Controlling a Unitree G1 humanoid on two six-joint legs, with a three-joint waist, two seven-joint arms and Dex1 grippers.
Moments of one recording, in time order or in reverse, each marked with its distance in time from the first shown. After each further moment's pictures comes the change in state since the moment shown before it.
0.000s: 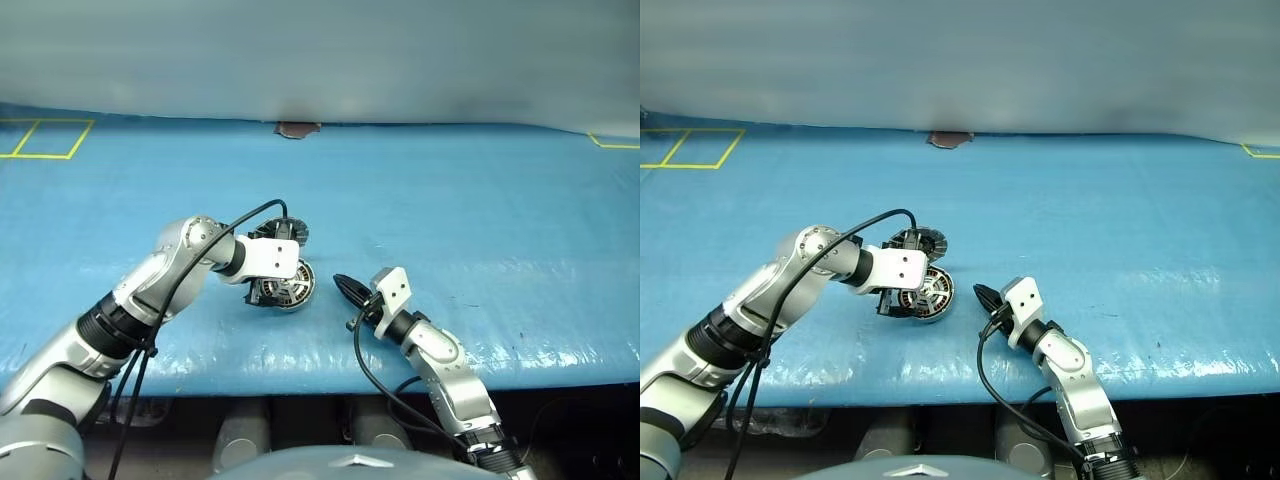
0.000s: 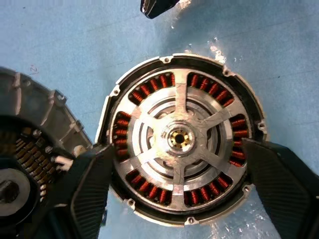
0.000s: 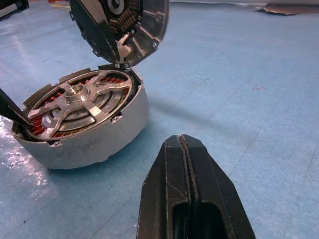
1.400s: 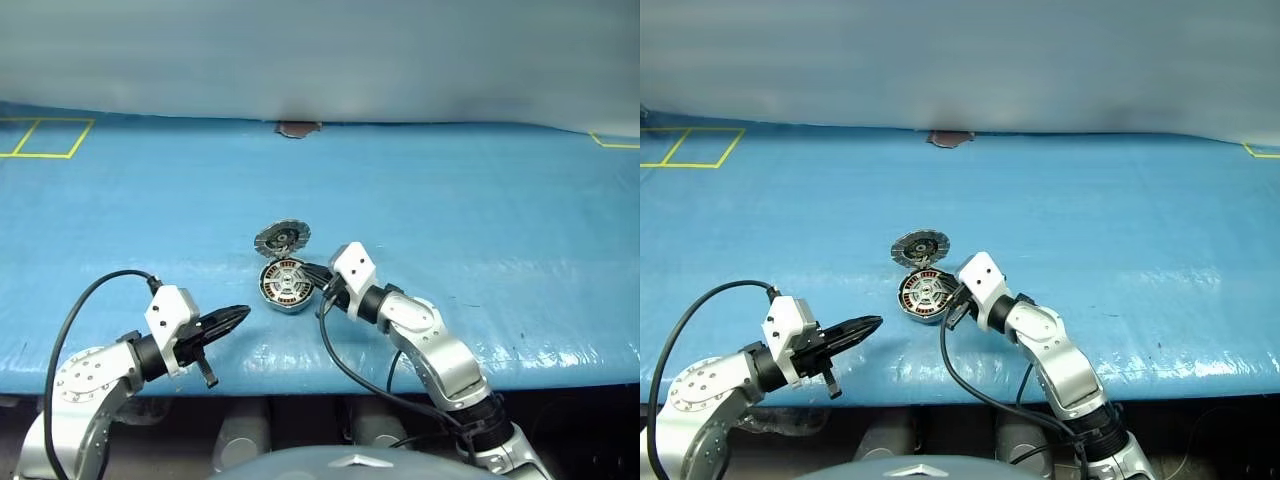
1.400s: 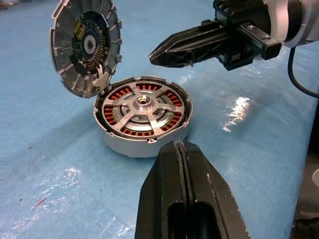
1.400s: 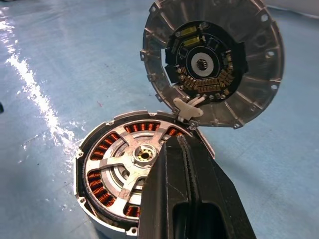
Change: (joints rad) left arm 0.995 -0.247 0.750 -0.309 -0.530 -0.176 0.334; right arm -0.203 -0.001 0.181 -0.240 -0.050 0.423 -0.056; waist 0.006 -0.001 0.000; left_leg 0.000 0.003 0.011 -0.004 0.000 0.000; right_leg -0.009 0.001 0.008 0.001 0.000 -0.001
